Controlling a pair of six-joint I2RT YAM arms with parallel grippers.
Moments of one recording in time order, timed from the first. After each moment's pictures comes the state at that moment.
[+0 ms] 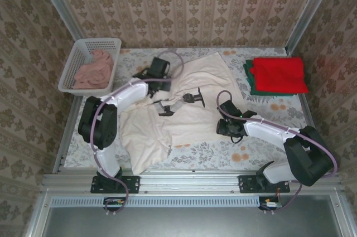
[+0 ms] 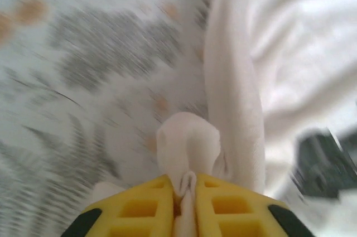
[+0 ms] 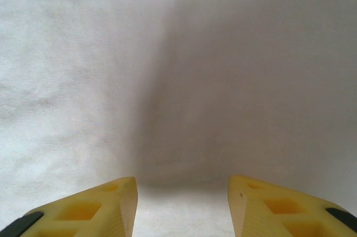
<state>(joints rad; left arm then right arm) -0.57 1.83 1.31 -0.41 -0.13 -0.23 0.52 1.38 0.66 -0.52 0.12 0.71</state>
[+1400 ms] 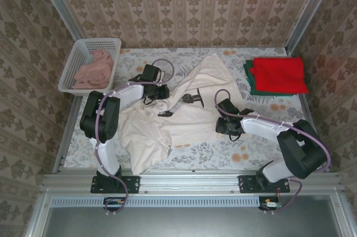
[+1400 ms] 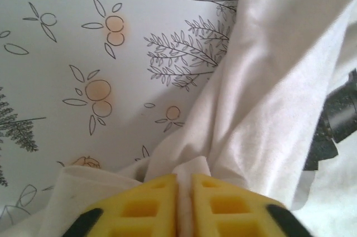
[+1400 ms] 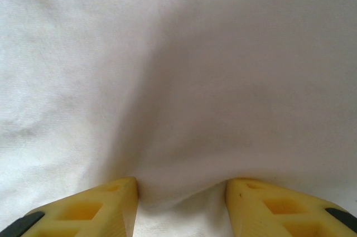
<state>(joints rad) -0.43 1.90 1.24 -0.34 0.25 -0.31 0.51 1.46 0.69 -0.47 0.12 0.71</state>
